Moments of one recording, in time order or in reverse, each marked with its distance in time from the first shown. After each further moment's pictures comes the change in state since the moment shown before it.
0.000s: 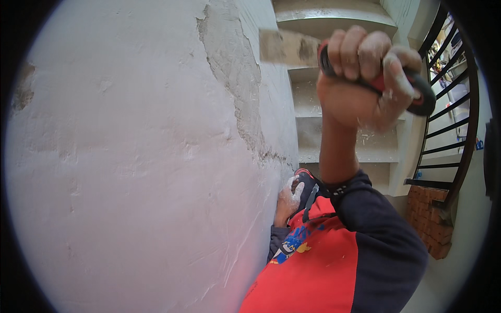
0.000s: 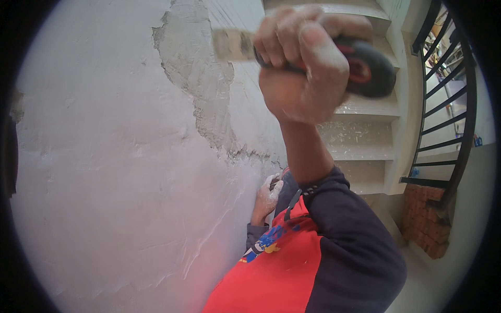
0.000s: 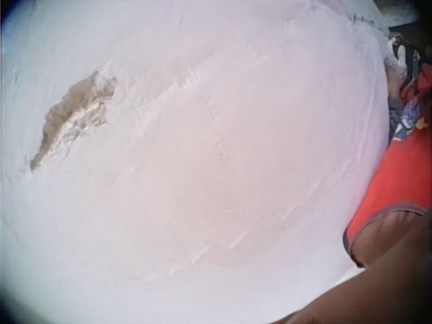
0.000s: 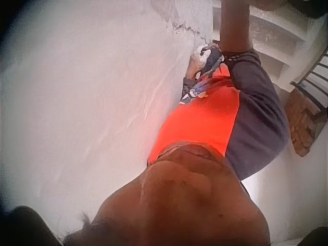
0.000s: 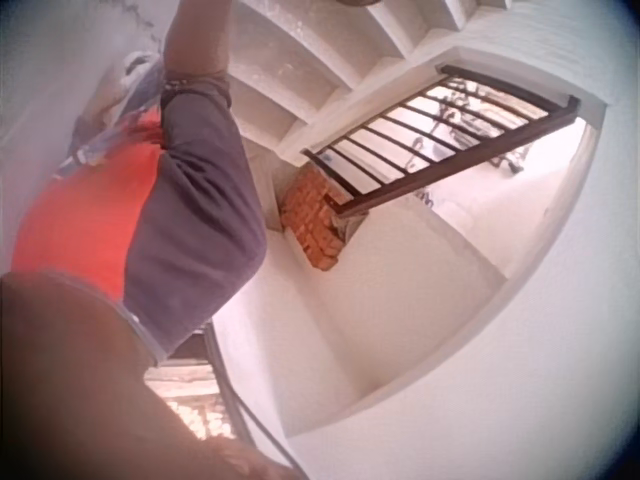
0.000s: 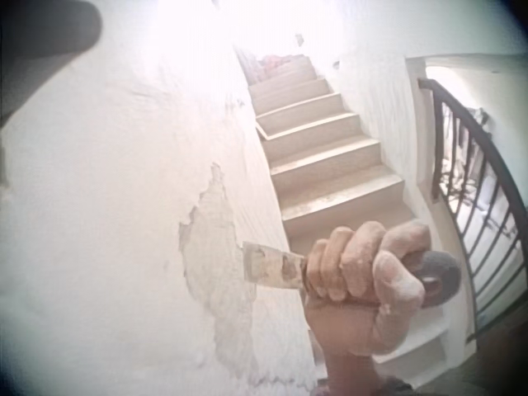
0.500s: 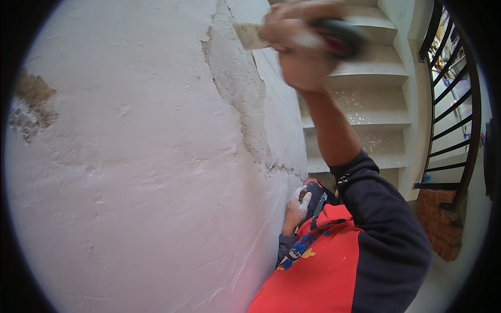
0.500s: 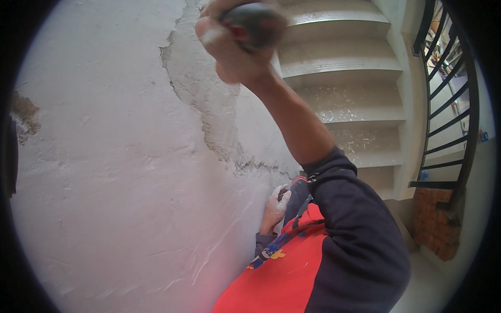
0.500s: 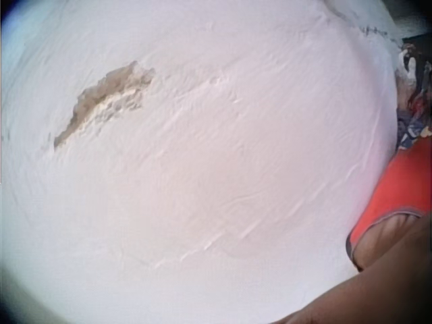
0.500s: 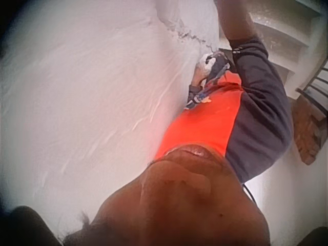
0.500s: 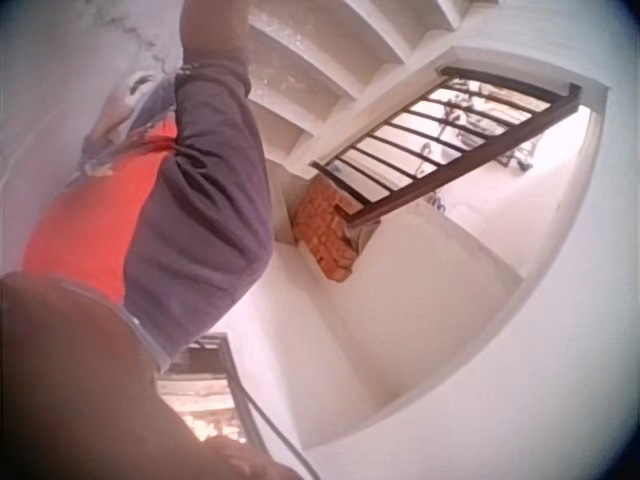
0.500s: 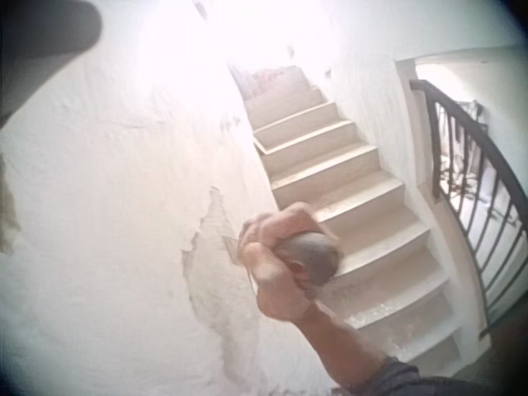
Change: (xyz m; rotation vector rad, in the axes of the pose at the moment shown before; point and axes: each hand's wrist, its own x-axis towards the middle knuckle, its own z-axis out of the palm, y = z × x) left_hand 0.000 -0.005 -0.005 -0.001 0.008 -0.016; right_hand 0.017 0.068 0.002 -0.056 -0.174 0.005
